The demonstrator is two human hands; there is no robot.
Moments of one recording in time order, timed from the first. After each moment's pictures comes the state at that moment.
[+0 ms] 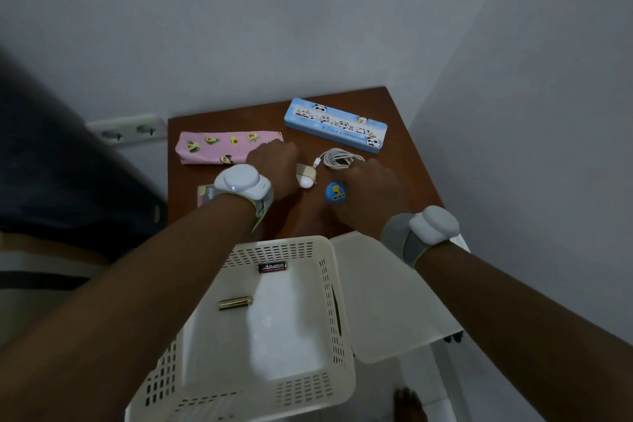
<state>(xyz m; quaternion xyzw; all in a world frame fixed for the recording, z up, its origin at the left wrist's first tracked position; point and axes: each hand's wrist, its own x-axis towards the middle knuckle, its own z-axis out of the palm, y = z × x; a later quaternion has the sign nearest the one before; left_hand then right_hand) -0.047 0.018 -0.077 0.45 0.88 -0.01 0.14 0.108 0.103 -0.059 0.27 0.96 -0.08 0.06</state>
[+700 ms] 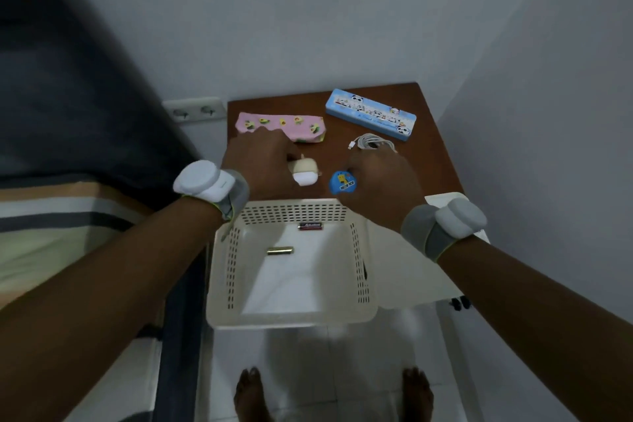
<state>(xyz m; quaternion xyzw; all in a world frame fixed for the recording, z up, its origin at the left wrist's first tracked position) -0.022 -0.111 0.016 0.44 0.89 0.04 0.08 0.130 0.035 0.000 0.21 0.97 -0.13 0.00</state>
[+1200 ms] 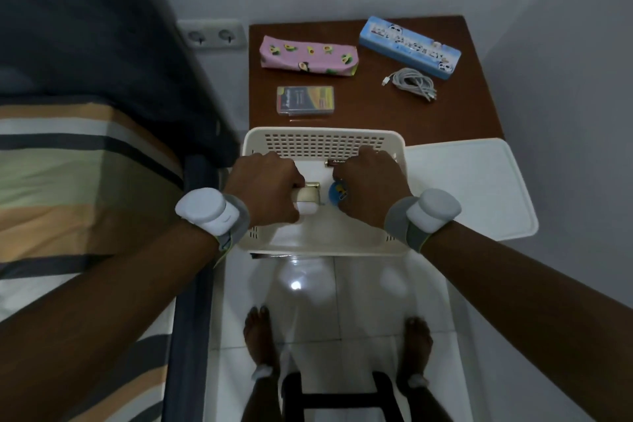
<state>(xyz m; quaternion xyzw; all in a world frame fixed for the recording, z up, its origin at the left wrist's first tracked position) 0.044 -0.213 -0.057 0.47 0.87 -0.01 0.11 0.151 -0.056 -0.065 0.11 0.99 -0.06 0.08</state>
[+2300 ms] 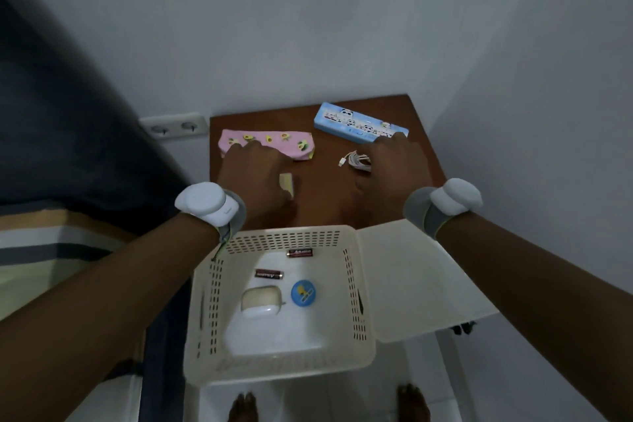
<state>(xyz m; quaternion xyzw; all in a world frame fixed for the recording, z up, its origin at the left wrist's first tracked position) -0.041 -0.080 -0.007 0.46 0.89 0.00 0.01 0.093 0.092 -0.007 0.28 0.96 -0.01 0.01</state>
